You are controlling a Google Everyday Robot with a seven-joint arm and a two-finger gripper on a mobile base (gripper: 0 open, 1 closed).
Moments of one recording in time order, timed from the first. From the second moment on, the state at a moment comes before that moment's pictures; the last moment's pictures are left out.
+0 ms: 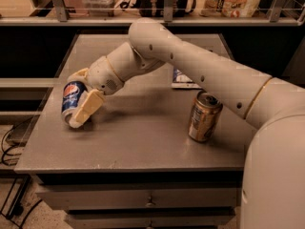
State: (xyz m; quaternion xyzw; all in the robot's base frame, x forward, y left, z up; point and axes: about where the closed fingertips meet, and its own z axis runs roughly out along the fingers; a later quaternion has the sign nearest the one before) arm 0.531 0.219 0.852 -0.71 0.49 0.41 0.30
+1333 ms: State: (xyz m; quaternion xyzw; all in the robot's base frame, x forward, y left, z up) arm 0.558 0.168 0.944 -0.73 0.50 0.29 0.36
